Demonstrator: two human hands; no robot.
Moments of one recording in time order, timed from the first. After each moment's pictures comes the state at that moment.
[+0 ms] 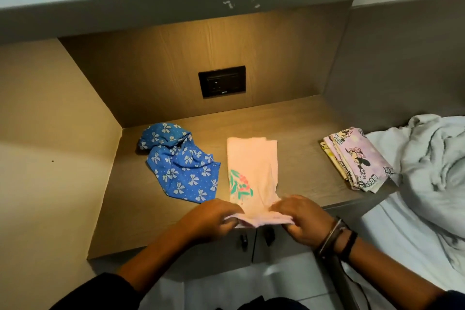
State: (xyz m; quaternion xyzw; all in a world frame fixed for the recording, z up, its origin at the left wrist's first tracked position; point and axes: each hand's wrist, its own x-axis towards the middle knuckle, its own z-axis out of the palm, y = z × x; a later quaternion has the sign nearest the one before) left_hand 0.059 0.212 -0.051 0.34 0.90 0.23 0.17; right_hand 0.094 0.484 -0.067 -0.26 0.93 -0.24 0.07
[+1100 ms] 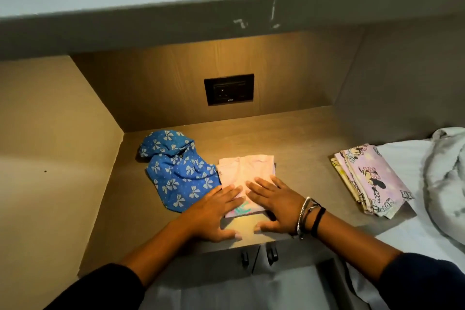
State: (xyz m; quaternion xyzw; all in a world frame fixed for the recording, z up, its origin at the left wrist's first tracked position) left_hand -0.007 0.202 -0.093 0.39 0.91 0.08 0.15; right_hand -0.007 0.457 -0.087 -0.37 0.92 -0.01 0.11
